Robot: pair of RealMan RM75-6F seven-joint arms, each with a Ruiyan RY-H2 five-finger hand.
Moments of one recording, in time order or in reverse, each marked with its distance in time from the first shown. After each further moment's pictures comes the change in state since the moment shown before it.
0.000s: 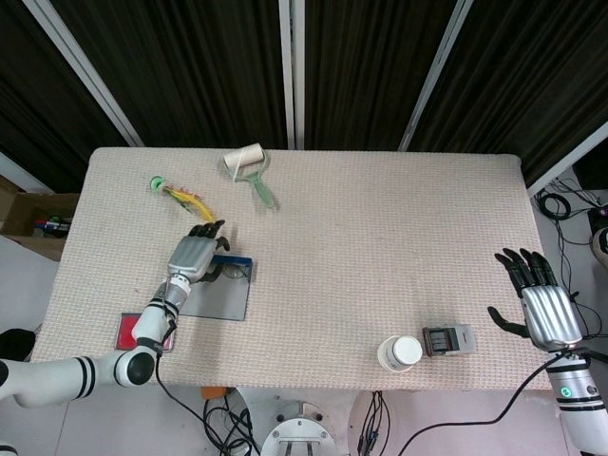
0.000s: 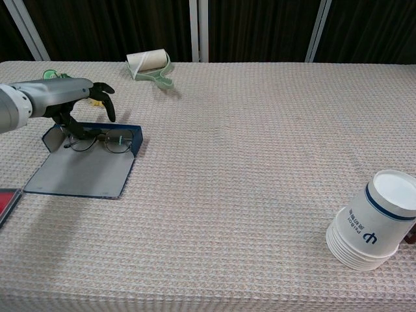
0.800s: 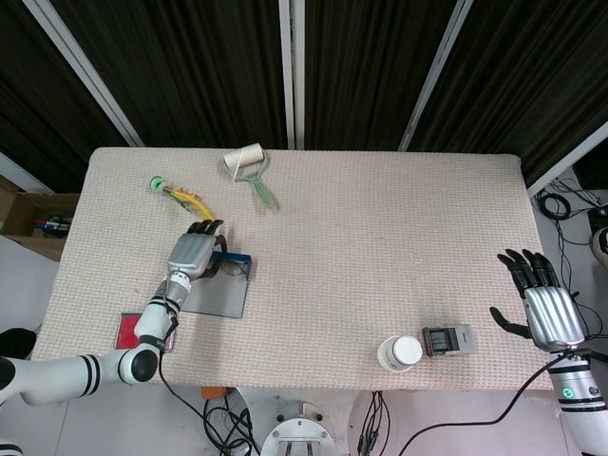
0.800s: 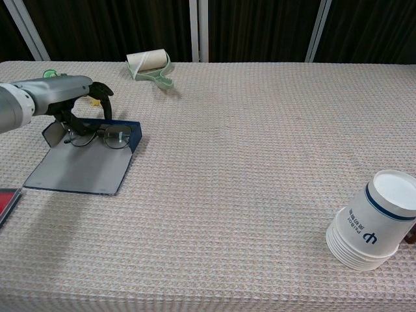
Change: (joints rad) left arm 0.000 -0.026 -0.004 0.035 0.003 0.034 -0.022; right arm -0.006 -0.002 0.001 0.007 0.006 -0.001 0.006
